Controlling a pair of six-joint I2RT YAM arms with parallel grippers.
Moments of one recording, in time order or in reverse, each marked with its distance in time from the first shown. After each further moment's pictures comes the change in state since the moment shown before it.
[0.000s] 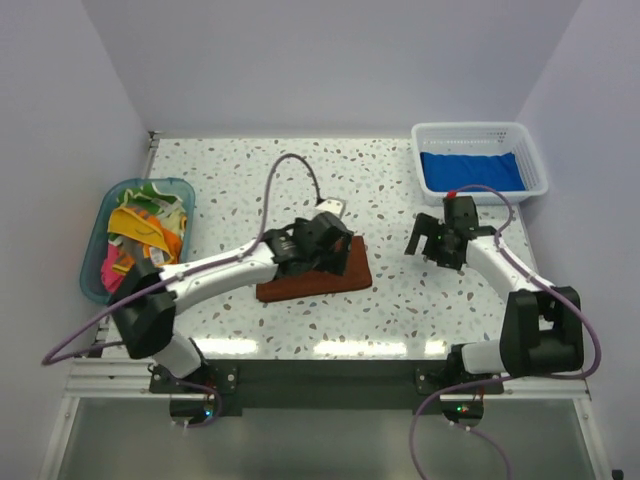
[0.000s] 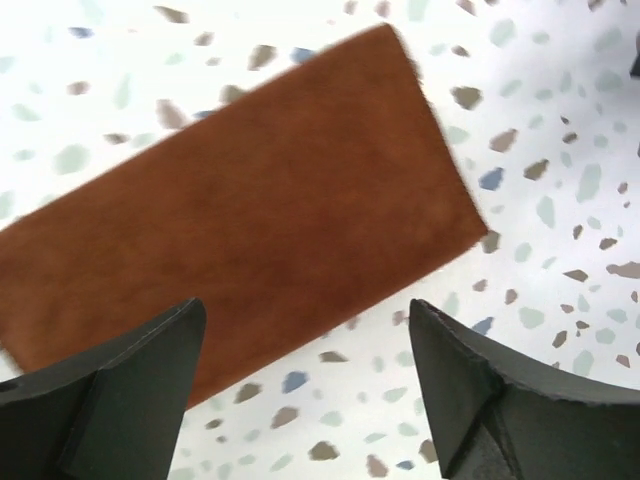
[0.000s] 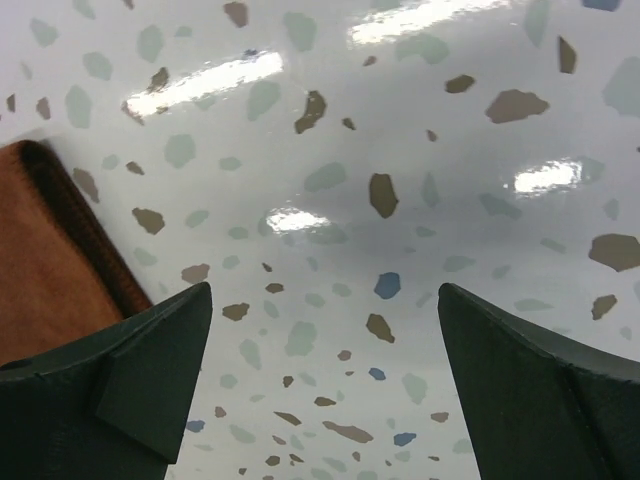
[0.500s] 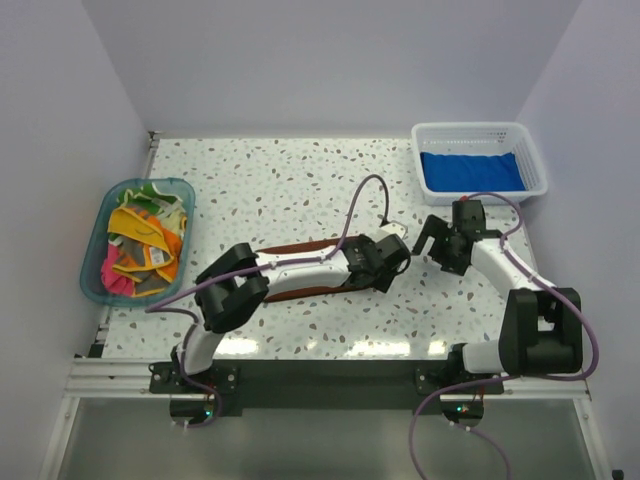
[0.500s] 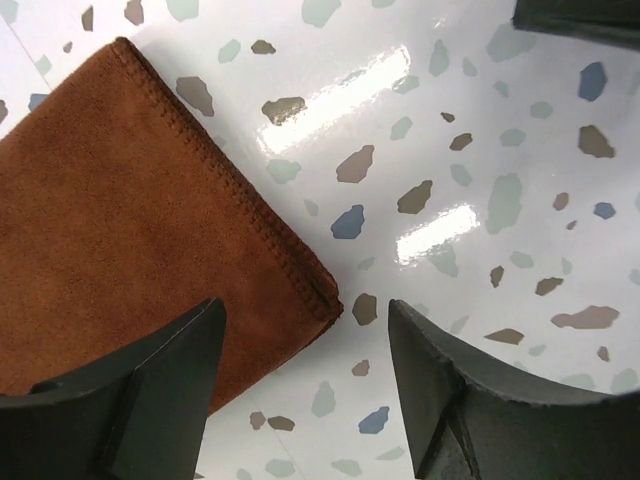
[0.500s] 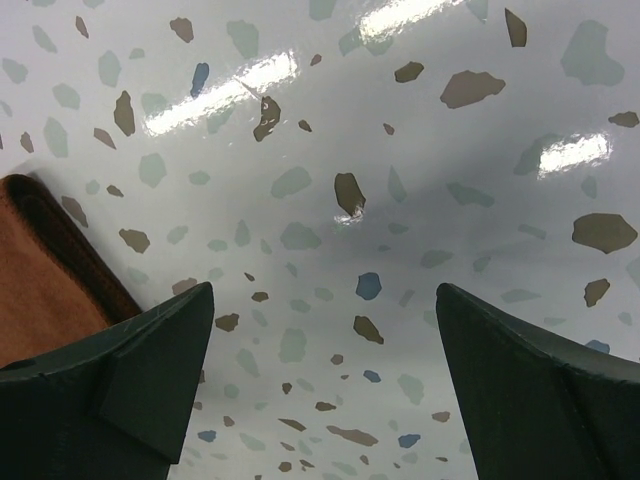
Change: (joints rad) left arm -0.190 0.520 0.404 -0.005 -0.045 0.029; right arm -0.088 -0.001 -0.037 0.012 -0.017 0.076
